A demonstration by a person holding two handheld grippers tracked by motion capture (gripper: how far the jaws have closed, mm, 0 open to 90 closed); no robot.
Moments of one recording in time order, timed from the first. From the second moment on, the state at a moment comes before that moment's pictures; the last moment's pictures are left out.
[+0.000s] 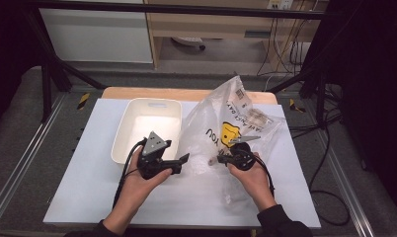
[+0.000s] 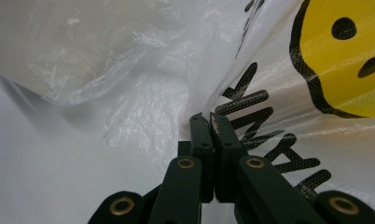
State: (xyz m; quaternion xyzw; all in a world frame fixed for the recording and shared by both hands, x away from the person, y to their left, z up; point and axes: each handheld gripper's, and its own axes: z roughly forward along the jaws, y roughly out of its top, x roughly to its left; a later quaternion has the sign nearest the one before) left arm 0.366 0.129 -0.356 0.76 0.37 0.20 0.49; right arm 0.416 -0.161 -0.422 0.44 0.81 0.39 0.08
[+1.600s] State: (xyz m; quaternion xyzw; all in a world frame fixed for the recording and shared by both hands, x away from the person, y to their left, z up) left arm 0.384 0.173 -0.356 0.75 0.41 0.22 0.47; right arm 0.387 -0.168 -0.420 0.45 0.79 0.38 0.17
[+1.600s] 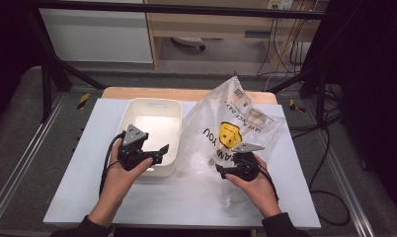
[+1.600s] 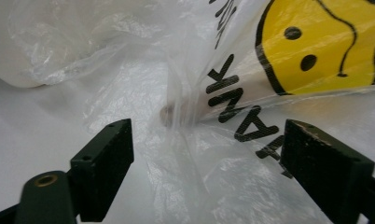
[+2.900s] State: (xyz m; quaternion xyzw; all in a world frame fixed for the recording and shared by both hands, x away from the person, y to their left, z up) left arm 0.383 0.172 -0.356 0.75 0.41 0.22 0.47; right arm 0.351 -0.240 -0.446 0.55 0.75 0.32 0.17
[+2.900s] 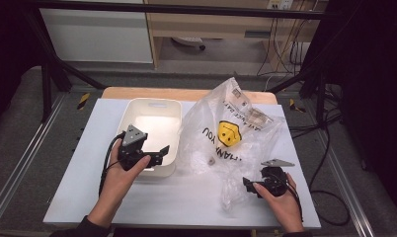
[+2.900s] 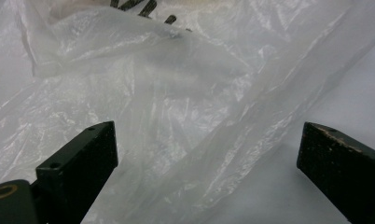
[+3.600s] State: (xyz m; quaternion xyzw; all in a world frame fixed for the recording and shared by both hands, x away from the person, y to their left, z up) left arm 0.382 0.170 -0.355 0.75 0.41 0.22 0.47; right arm 0.345 -0.227 -0.452 0.52 0.77 0.31 0.20
